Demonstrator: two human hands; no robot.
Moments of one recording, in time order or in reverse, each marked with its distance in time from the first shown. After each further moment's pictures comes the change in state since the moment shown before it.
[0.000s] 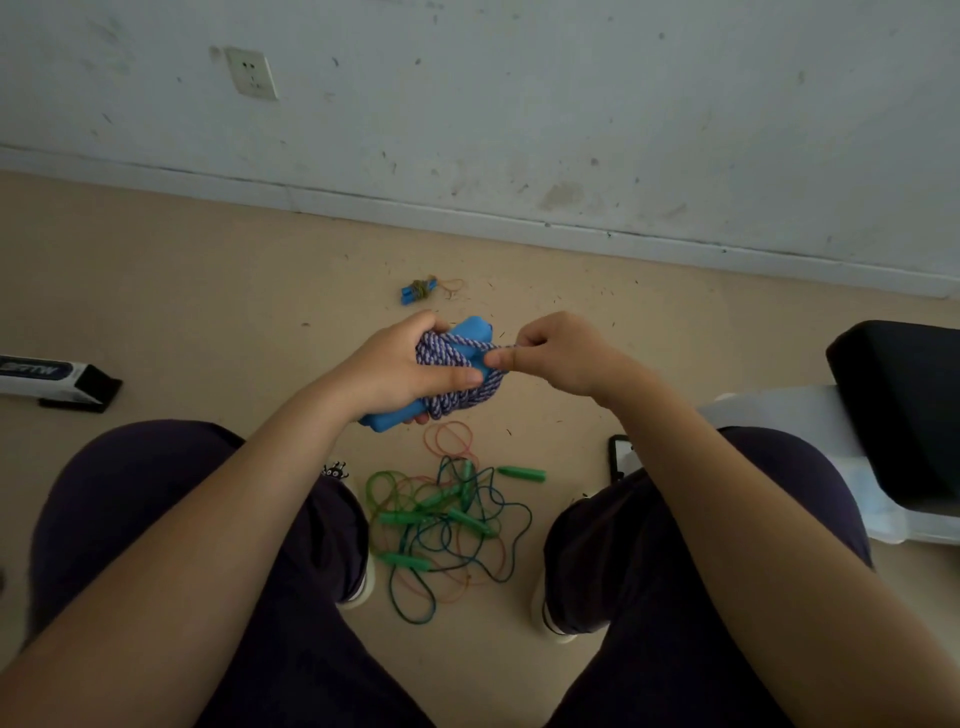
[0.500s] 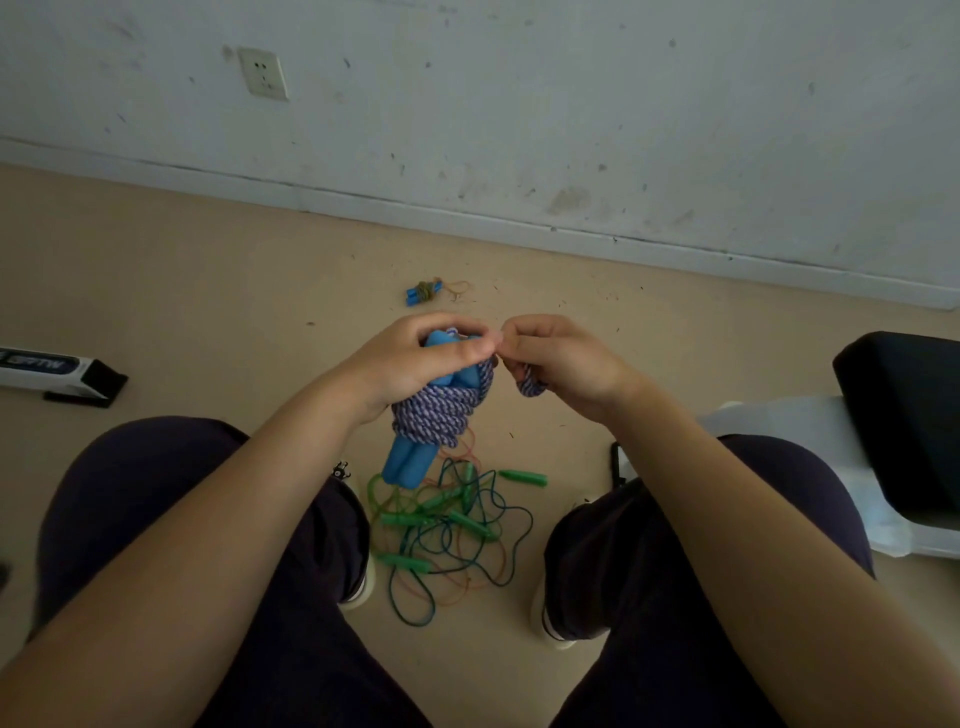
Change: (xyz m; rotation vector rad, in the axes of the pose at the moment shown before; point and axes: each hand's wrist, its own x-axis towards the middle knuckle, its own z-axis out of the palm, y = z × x) left_hand -0.005 0.016 0.002 -0.245 -0.056 0.120; right_hand -0.011 -0.014 0.011 0.612 -0.174 -0.148
